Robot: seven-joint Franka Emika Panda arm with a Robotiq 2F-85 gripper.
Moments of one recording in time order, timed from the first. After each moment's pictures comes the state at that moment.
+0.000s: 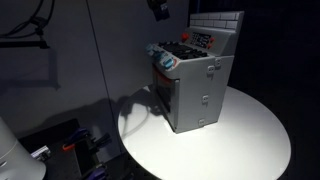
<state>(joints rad) -0.16 -0.39 0.09 -2.20 -0.18 2.12 0.47</state>
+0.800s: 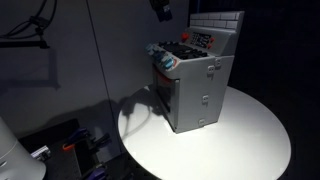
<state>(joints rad) -0.16 -0.37 0.09 -2.20 -0.19 2.15 0.50</state>
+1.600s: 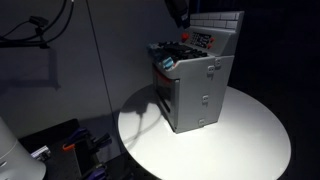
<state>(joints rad) -0.18 -0.23 0.08 -2.15 -0.33 2.30 0.68</state>
